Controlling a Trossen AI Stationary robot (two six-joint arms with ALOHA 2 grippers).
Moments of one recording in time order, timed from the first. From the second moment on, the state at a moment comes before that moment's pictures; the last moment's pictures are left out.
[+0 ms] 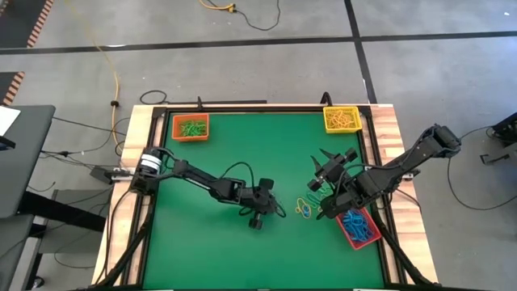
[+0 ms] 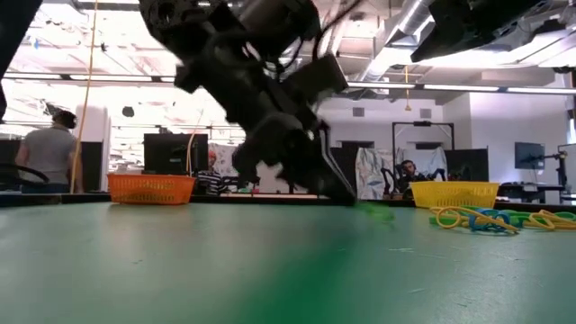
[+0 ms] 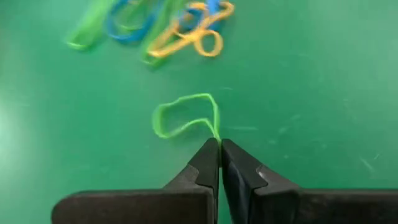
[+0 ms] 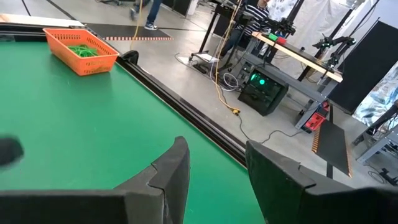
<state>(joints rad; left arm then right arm) -0.16 2.02 1.14 0.14 -0.08 0.22 0.49 1.27 0.91 -0.87 1.36 0.86</state>
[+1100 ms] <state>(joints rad) 0.32 1.36 0.96 -0.68 -0.50 0.10 0.49 1.27 0.91 -0.89 1.33 0.86</state>
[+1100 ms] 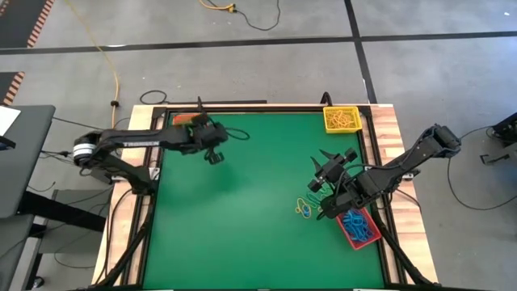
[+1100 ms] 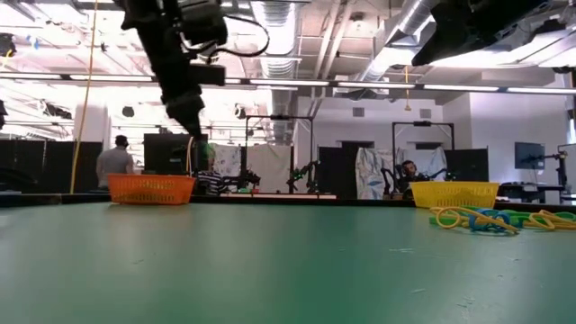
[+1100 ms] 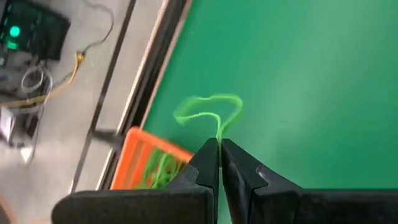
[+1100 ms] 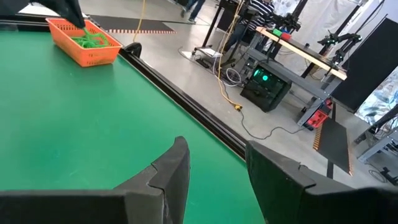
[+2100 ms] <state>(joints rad) 0.82 1.26 0.72 -0.63 -0.29 0.12 0.49 1.27 0.91 -0.88 1.33 0.86</state>
